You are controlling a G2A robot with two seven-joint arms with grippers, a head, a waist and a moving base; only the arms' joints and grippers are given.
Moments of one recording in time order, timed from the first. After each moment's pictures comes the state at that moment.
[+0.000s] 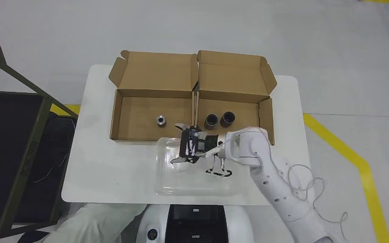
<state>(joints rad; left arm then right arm) 0.15 -0.27 -1.06 -1.30 2.57 -0.51 0.65 -1.14 -1.39 0.99 -1.69 -1.36 -0.96 0.38</state>
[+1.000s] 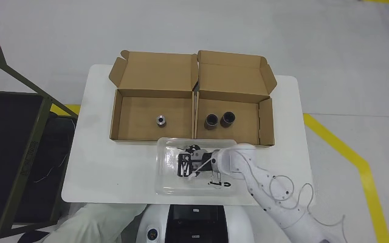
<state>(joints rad) 0.15 -0.27 -1.06 -1.30 2.57 -0.51 0.65 -1.15 -1.36 0.84 -1.52 -1.67 -0.87 0.22</state>
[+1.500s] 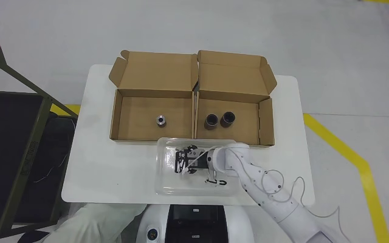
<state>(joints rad) 0.15 -0.27 -1.06 -1.30 2.57 -0.51 0.65 -1.08 -1.38 0.77 -1.39 -1.66 -0.79 0.21</state>
